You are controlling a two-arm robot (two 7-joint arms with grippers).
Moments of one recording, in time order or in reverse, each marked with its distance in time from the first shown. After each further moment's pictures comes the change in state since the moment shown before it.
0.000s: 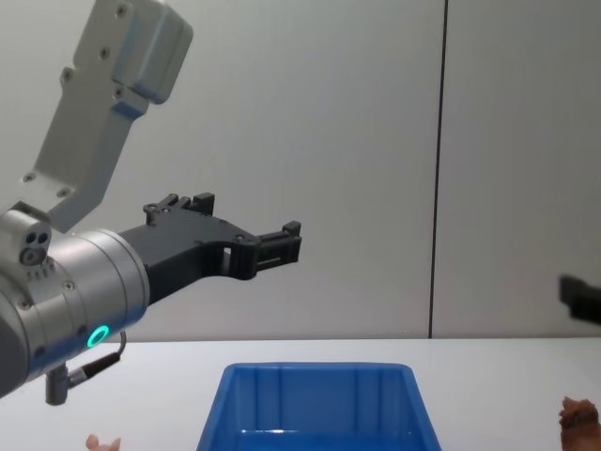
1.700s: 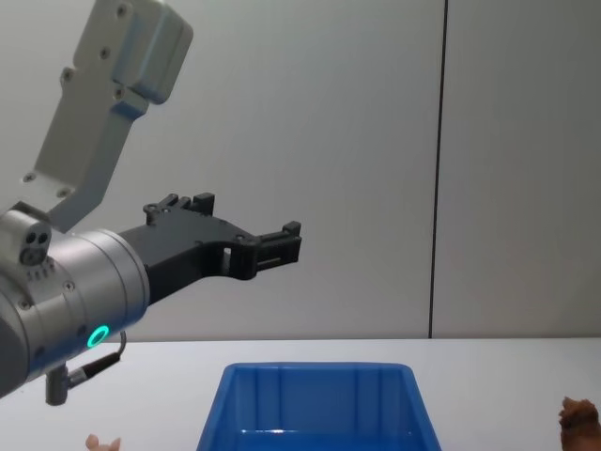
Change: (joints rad) left arm 0.000 0.000 0.000 0.000 0.000 0.000 0.000; right arm 0.152 -0.158 -0.052 0.339 -0.167 0.248 -0.059
